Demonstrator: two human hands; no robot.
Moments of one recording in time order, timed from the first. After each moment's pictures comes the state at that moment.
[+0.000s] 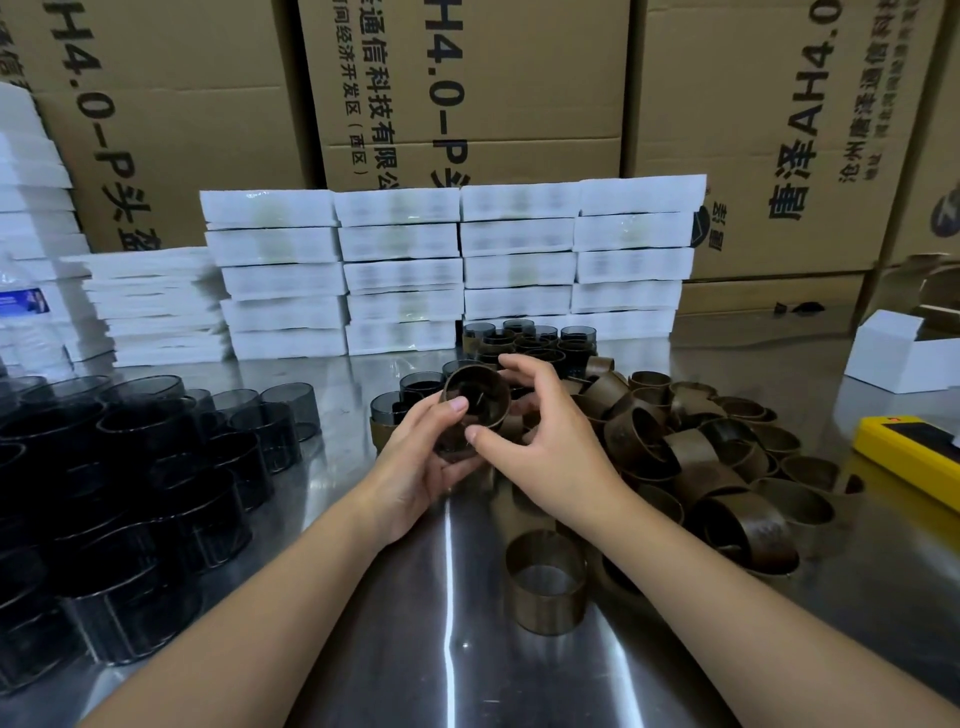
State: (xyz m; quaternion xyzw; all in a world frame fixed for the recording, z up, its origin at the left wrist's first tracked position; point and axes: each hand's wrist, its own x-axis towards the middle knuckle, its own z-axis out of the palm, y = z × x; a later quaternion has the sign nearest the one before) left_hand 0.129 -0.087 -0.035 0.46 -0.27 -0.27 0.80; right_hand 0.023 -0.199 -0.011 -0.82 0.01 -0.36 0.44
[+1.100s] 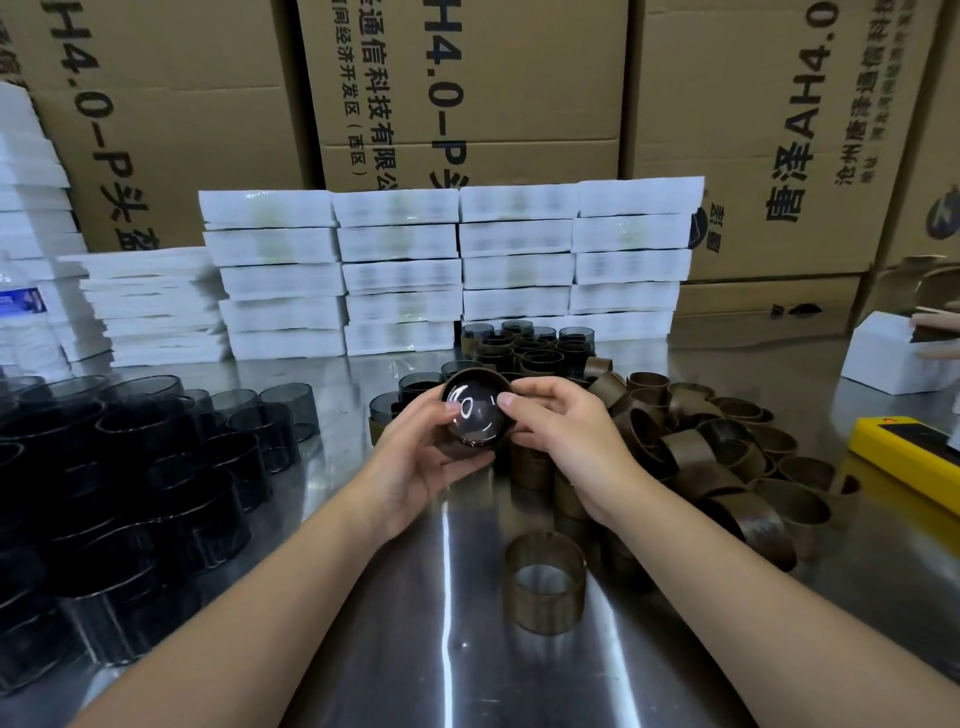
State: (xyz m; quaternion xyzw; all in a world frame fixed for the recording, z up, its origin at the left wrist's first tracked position) left_hand 0.124 -0.084 -0.026 0.47 -0.27 -0.26 0.80; right_hand 0.032 -0.217 -0.010 -0.70 0.08 -0.29 0.65
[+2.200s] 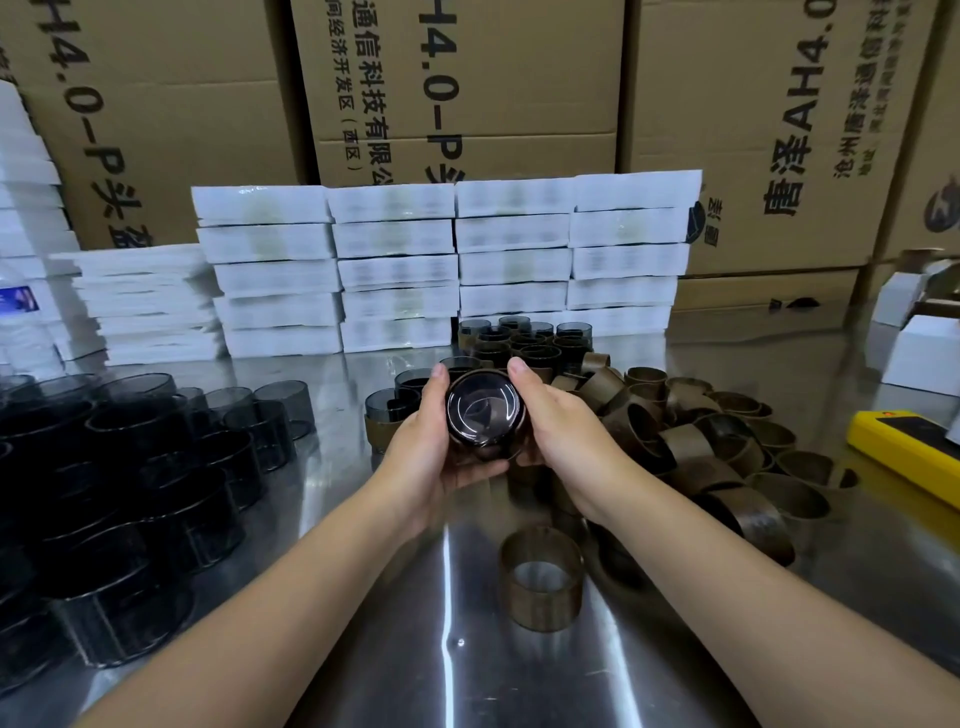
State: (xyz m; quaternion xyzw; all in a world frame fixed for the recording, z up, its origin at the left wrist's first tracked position) left_hand 0.098 -0.100 -0.013 0.55 -0.20 -0.20 0.78; right_hand 0.028 -0.208 -0.002 -0.73 0.11 -0.24 0.63
